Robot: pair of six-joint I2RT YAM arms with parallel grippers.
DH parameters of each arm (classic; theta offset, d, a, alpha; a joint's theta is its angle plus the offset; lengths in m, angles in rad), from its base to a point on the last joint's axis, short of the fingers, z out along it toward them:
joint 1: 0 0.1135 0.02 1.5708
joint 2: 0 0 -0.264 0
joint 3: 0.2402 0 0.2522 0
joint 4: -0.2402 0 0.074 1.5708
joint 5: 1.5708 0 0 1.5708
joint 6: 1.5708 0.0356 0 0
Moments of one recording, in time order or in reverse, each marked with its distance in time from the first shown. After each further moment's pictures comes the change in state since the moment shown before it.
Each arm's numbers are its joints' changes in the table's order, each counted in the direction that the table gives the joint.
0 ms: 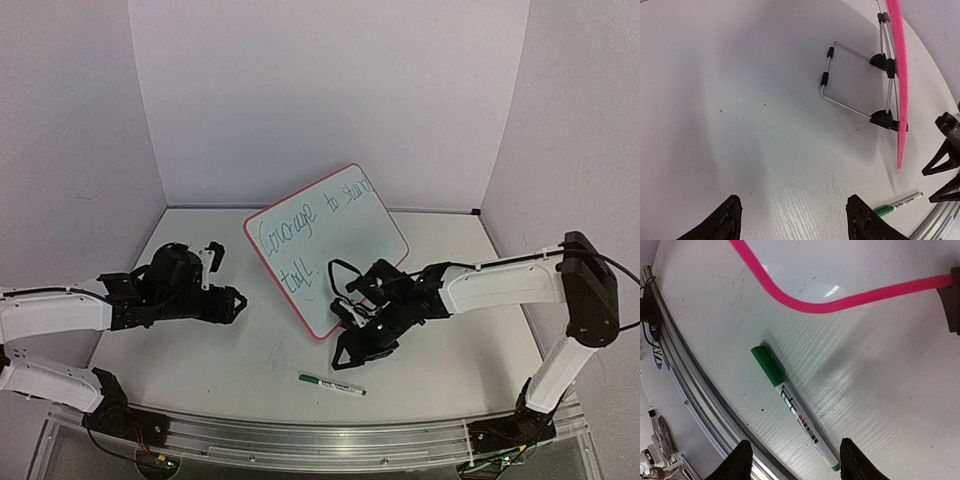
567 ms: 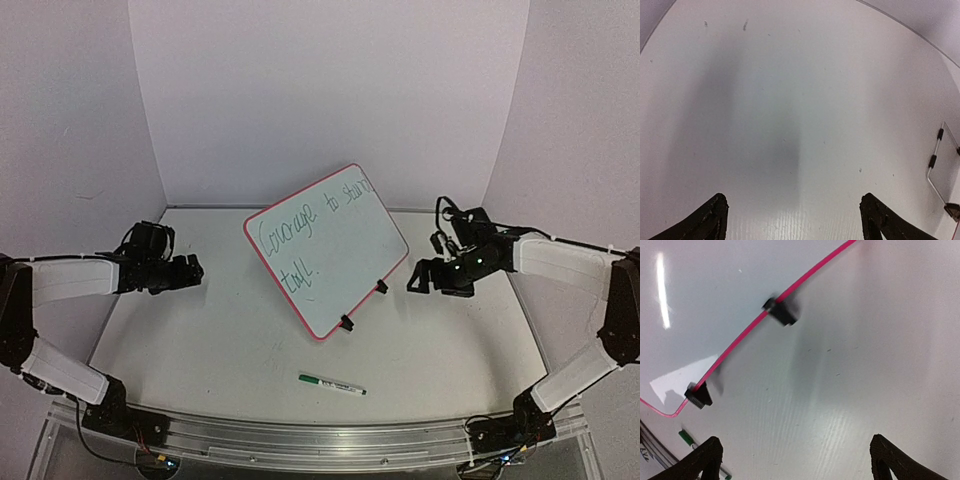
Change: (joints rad) left arm 0.509 -0.217 0.051 0.085 0.057 0.048; right arm -0.552 0.253 -0.063 -0.092 0.198 -0.131
